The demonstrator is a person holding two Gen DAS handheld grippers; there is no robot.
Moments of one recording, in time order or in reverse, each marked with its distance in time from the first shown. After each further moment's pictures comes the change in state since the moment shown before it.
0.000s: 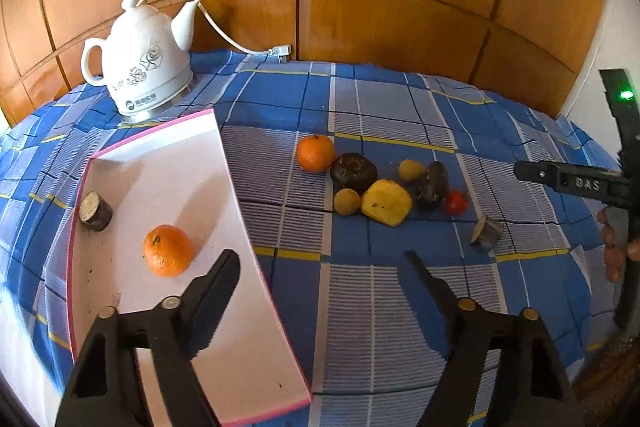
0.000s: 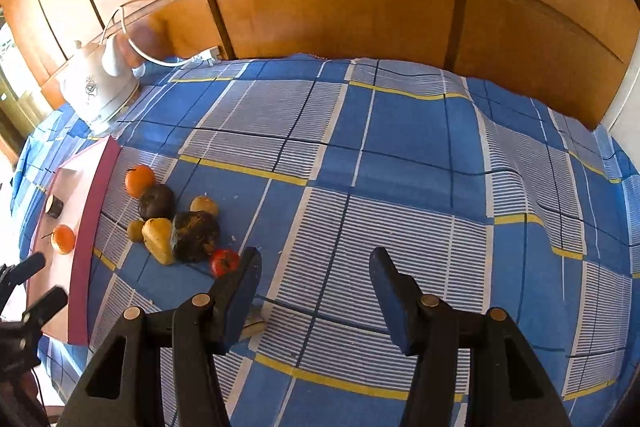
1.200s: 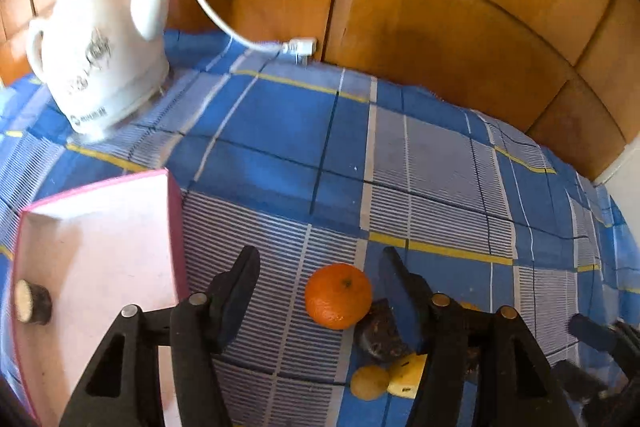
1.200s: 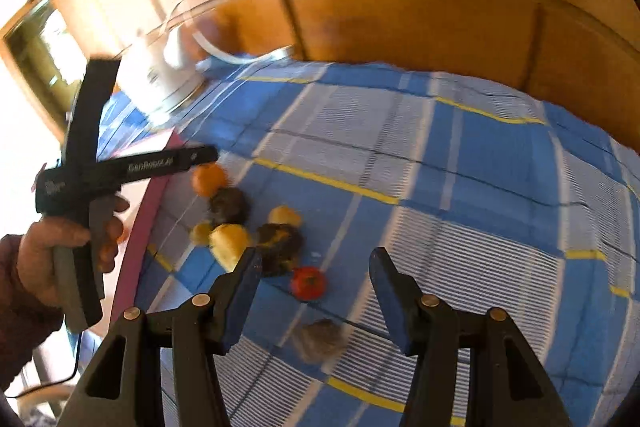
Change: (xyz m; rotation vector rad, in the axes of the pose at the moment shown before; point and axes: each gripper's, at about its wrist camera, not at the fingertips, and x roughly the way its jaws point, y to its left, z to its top) left arm 0.112 0.024 0.109 -0.143 0.065 0.000; right arm 0.022 0.053 0.008 -0.128 -0.001 0.206
